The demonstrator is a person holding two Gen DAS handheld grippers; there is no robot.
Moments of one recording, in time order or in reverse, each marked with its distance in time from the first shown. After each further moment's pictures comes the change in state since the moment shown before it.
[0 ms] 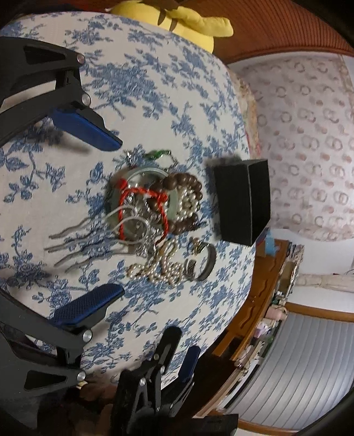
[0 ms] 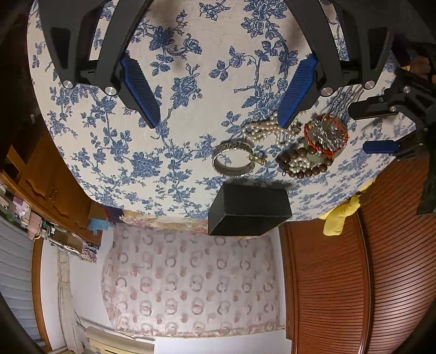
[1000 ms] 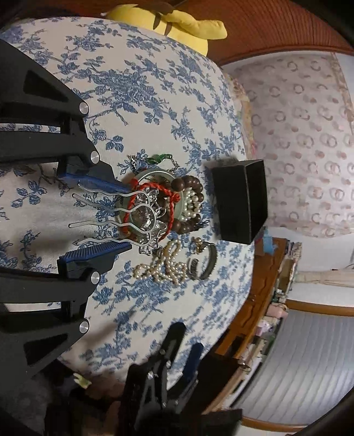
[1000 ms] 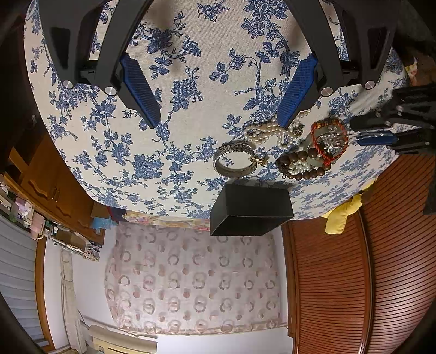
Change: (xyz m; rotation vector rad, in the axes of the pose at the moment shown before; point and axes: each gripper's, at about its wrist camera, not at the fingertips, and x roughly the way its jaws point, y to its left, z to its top) left arm -0.011 0.005 -0.006 0.019 -0.028 0.013; right arm -0.004 -0.001 -0.004 0.013 -0.026 -0.010
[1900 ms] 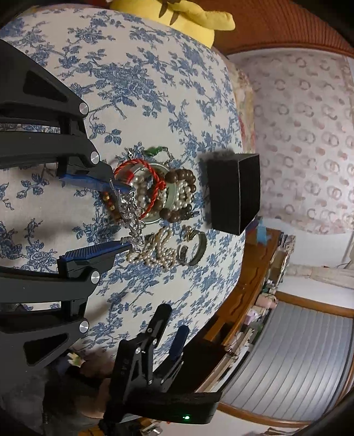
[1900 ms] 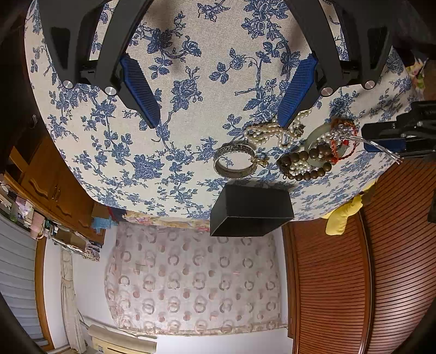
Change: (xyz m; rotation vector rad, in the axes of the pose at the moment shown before) left arm -0.009 0.005 0.003 -0.037 -0.022 -0.094; right arm 0.000 0.001 0.000 -0.001 0.002 -0.001
